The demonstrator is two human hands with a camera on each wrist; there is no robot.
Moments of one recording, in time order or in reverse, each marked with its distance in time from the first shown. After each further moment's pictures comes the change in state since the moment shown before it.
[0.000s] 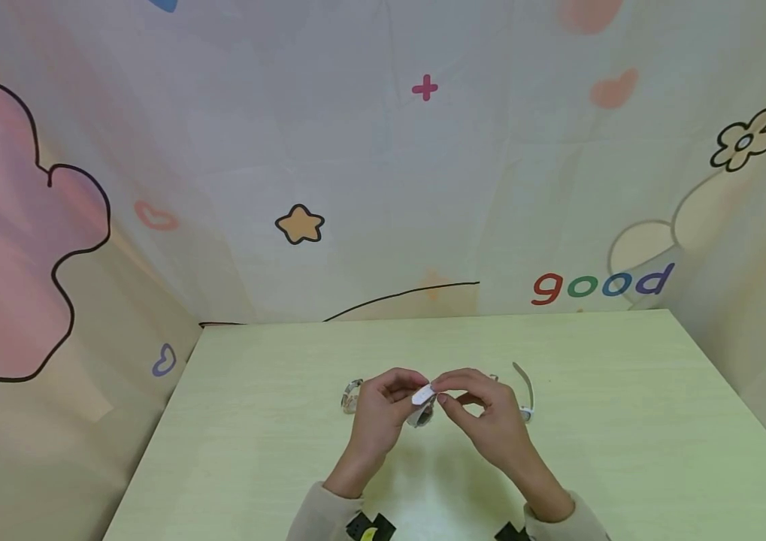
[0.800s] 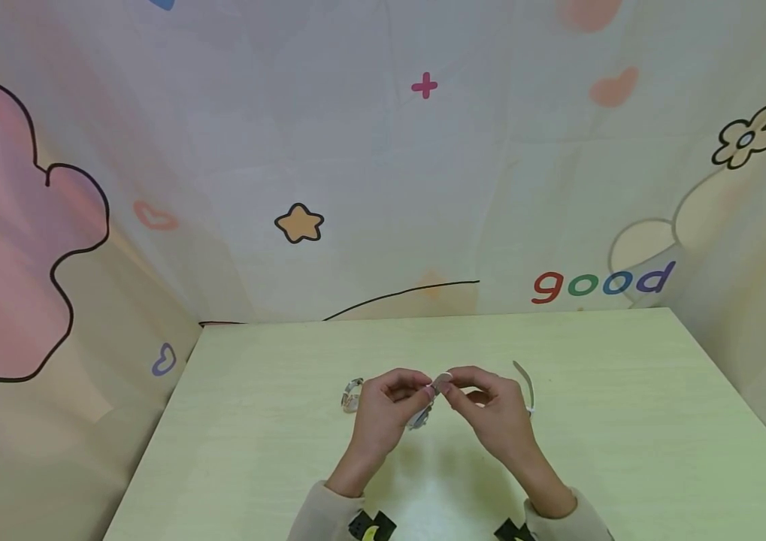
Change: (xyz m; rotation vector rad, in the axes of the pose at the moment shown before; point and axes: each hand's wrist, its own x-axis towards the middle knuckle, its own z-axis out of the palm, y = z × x) left_hand 0.002 -0.003 0.001 0.054 -0.005 0.007; right_hand 0.003 -0.003 -0.003 0.039 0.053 0.128
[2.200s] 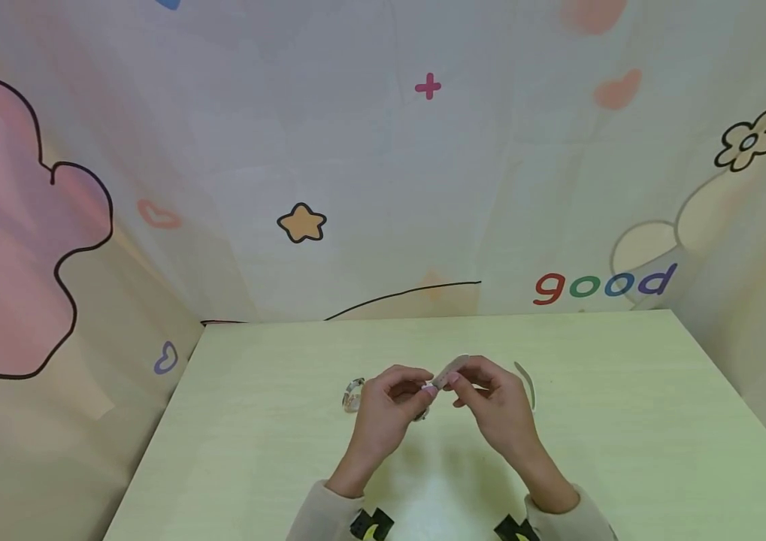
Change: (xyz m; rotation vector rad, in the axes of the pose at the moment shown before) left_hand -0.001 0.003 -0.001 0.084 -0.019 0.062; right_hand 0.006 -0.003 -0.002 0.094 -0.003 0.109
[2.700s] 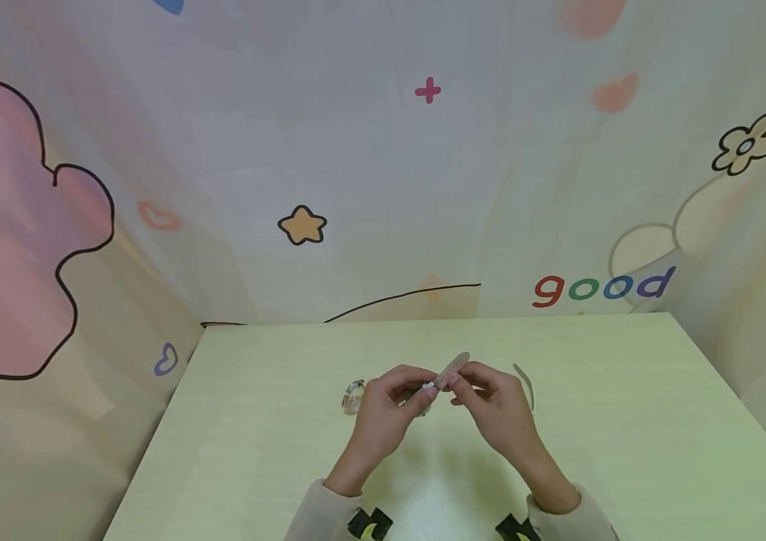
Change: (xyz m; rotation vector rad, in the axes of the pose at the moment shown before) left_hand 0.003 0.000 -0.003 0.043 -0.052 0.081; right_hand 0.002 -0.001 -0.004 -0.082 -0.043 -0.055
